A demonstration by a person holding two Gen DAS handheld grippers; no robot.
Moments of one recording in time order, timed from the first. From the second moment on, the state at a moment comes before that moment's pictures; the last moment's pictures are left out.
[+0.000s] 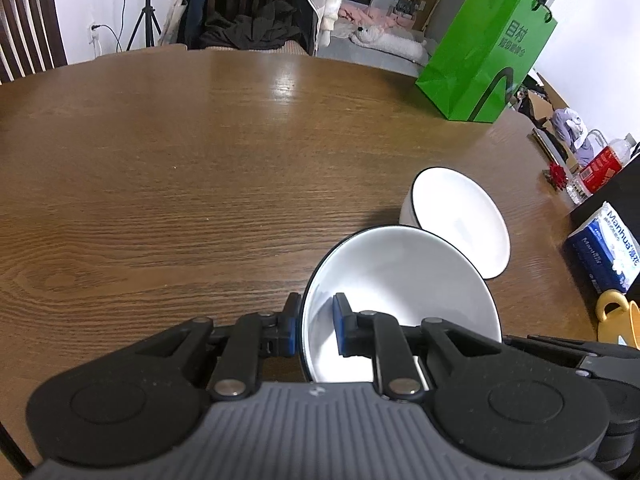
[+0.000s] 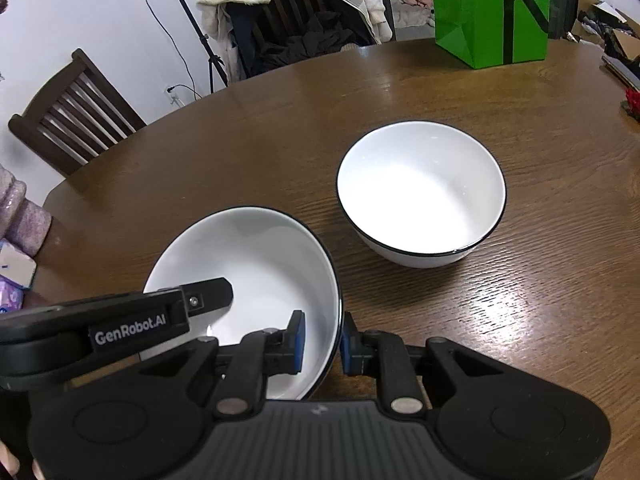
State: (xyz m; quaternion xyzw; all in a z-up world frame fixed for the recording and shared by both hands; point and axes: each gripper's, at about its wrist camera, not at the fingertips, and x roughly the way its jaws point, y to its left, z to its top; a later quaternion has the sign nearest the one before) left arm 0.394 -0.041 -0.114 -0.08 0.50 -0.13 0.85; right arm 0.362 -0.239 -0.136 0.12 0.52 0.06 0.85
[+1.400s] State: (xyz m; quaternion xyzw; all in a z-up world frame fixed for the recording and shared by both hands) left arm 0.252 -0.037 -0.061 -0.10 0.46 -0.07 0.88; right arm 0.251 -0.235 -0.079 0.09 0.49 0.11 0.86
